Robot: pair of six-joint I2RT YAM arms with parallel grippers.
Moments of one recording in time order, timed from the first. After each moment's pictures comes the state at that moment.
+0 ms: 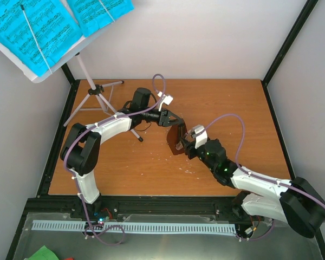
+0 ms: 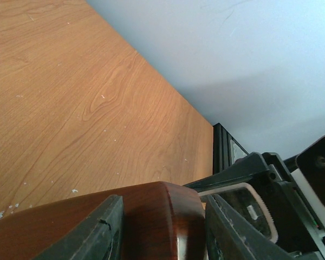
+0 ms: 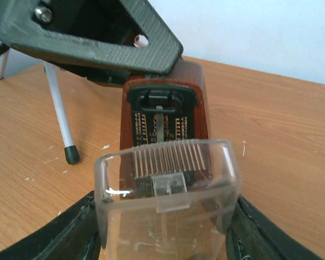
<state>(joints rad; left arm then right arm) -0.52 1.83 1.25 0.04 0.99 -0.30 0.75 1.07 0.35 0.48 0.16 0.09</state>
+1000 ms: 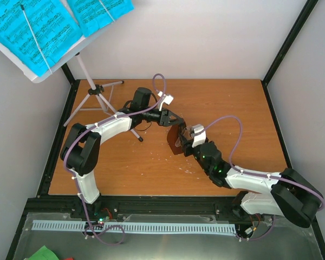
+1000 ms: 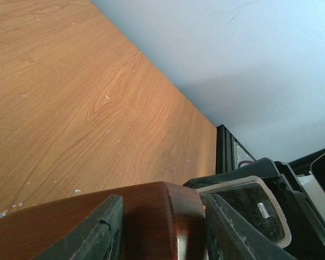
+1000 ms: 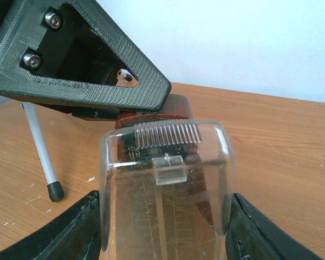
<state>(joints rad) -0.52 1.83 1.26 0.02 0.97 -0.30 0.83 1.18 0.35 0.67 0.35 0.14</state>
